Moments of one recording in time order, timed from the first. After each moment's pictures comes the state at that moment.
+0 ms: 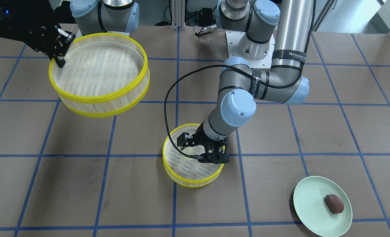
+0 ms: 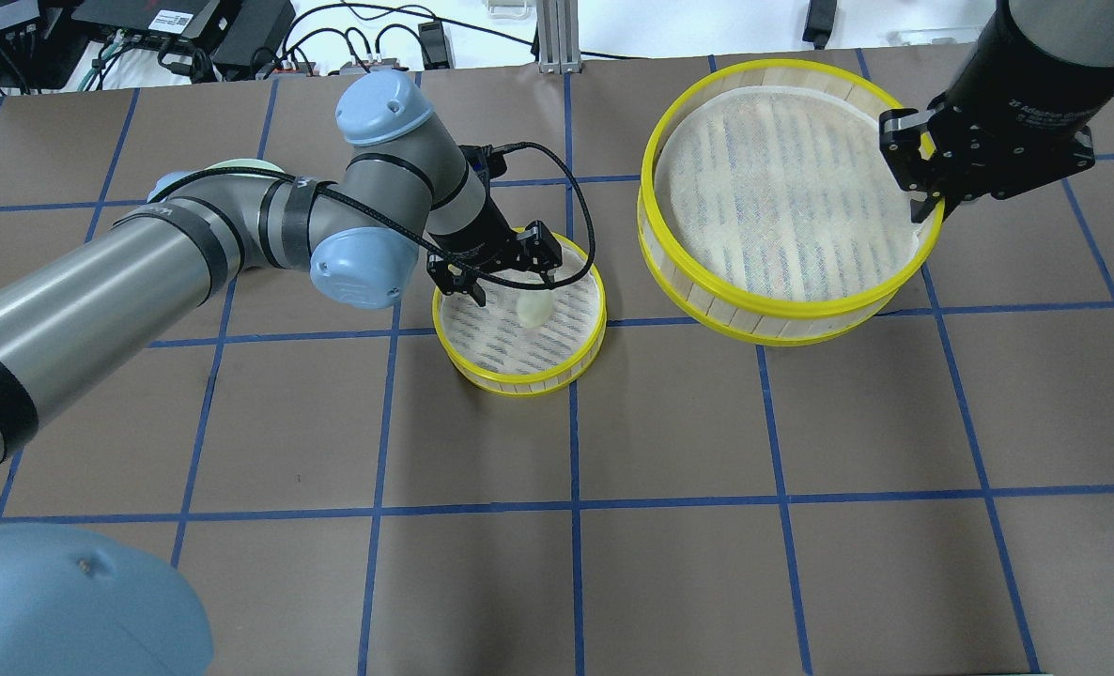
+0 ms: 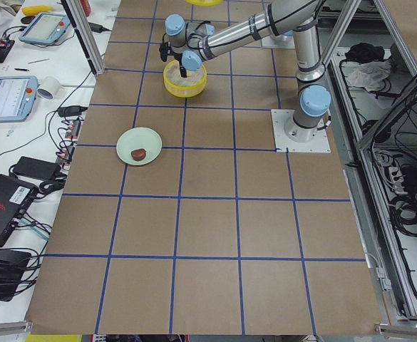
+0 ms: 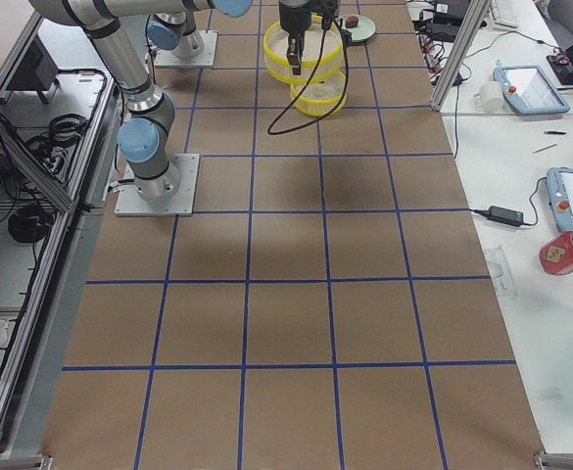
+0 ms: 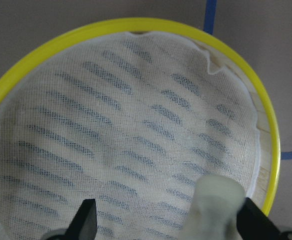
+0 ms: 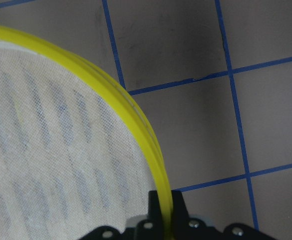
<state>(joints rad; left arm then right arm) -1.75 -2.01 -1.71 -1.01 1.29 -0.24 1.50 -1.70 1.58 -1.51 -1.60 0.12</state>
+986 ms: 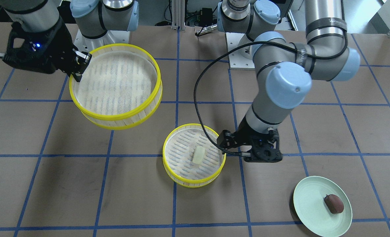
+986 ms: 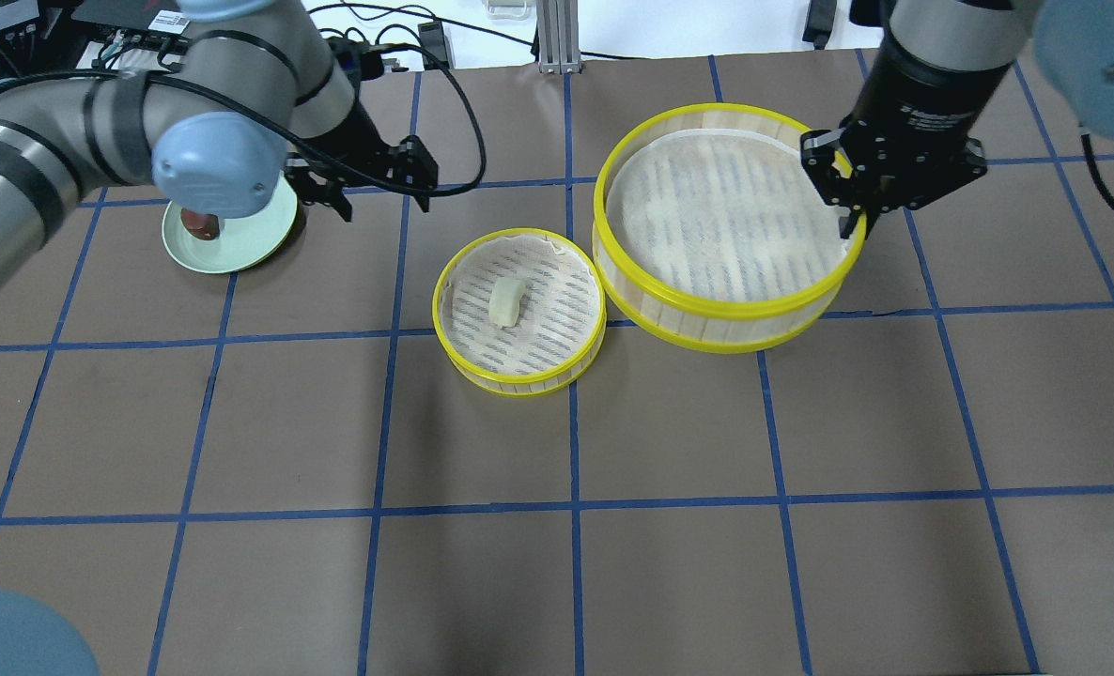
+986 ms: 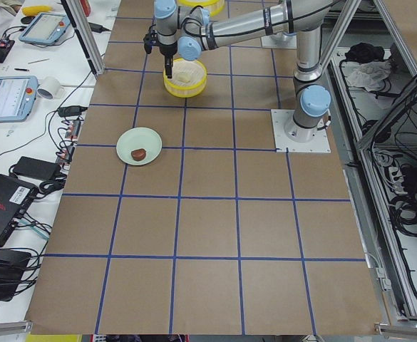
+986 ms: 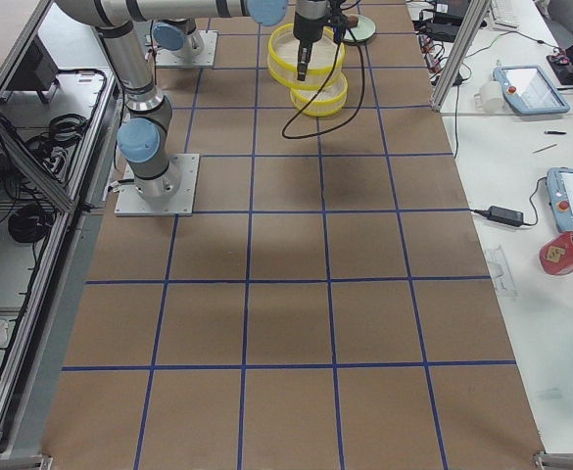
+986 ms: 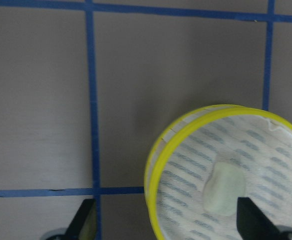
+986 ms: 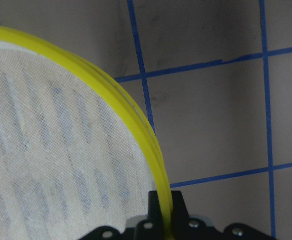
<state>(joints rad) -1.60 -1.89 -1.58 -1.18 1.48 -0.06 1.56 -1.56 1.52 -1.46 -1.59 0.15</state>
